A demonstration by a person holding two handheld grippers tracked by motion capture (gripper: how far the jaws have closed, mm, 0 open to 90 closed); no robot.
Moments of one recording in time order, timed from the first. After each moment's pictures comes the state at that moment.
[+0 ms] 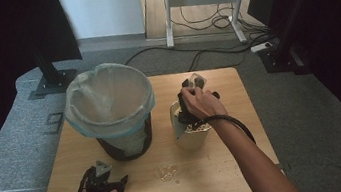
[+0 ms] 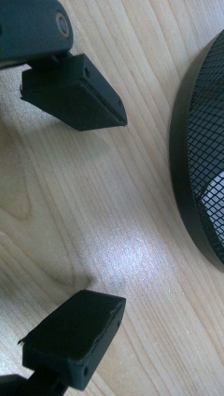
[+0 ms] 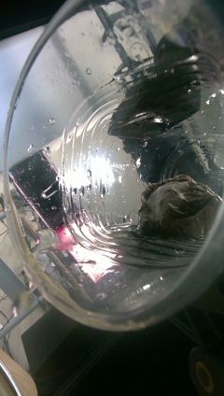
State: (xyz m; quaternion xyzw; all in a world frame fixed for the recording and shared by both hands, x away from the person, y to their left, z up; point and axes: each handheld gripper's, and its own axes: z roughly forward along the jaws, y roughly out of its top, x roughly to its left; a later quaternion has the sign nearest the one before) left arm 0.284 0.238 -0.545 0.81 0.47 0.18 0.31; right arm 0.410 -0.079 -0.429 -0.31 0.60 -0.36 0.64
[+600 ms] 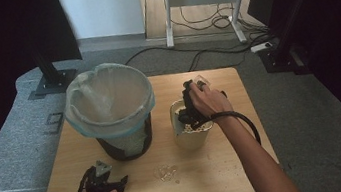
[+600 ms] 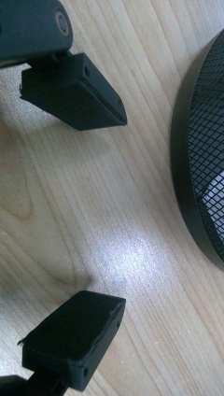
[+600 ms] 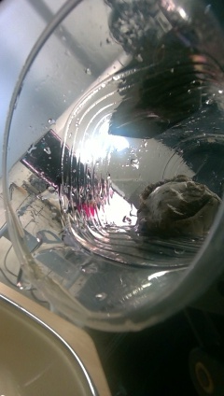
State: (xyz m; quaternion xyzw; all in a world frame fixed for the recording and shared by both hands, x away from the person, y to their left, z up) left arm 0.284 0.238 -0.545 0.81 0.47 0.17 0.31; right arm 0.409 -0.090 -0.421 -0.22 0.69 -0.26 0.64
